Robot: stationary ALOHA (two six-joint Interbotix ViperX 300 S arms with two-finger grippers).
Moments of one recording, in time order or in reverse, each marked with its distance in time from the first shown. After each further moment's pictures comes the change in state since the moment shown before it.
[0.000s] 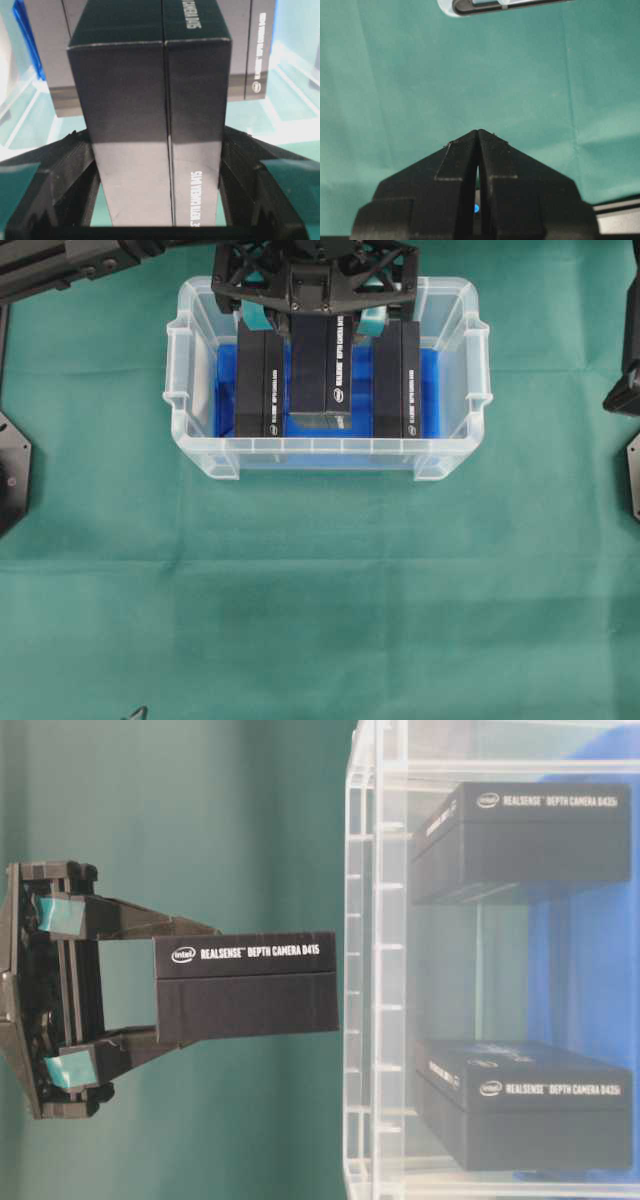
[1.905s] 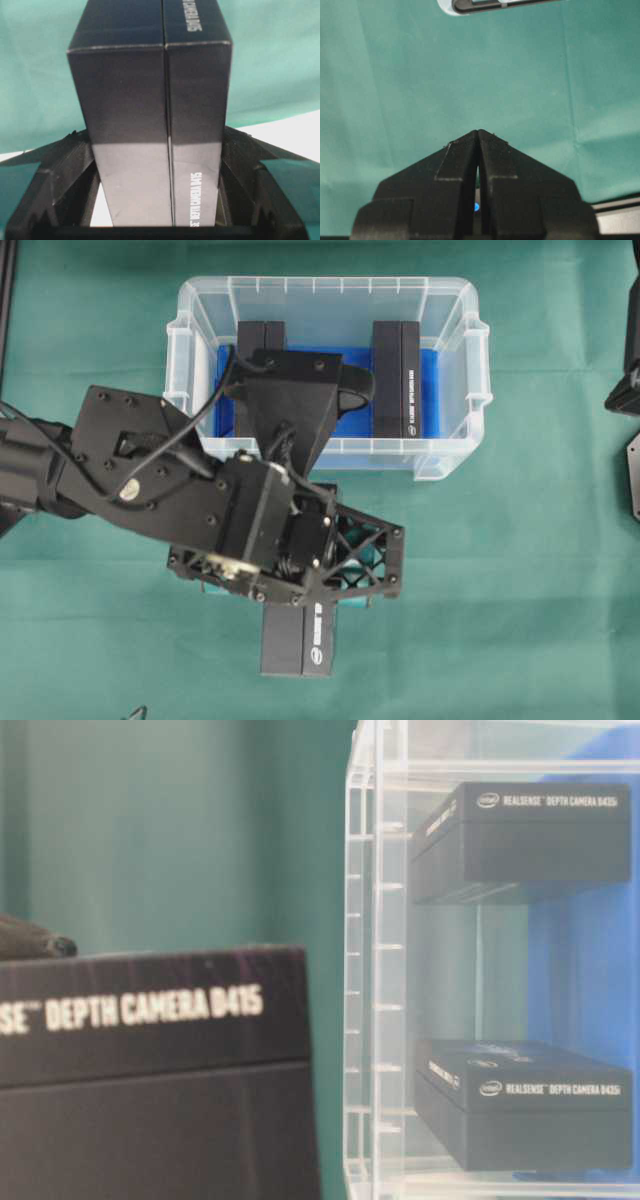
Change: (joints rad) left arm -0.456 -0.037 0.000 0.002 0.015 -0.437; right arm 0.000 -0.003 0.000 0.000 0.006 0.002
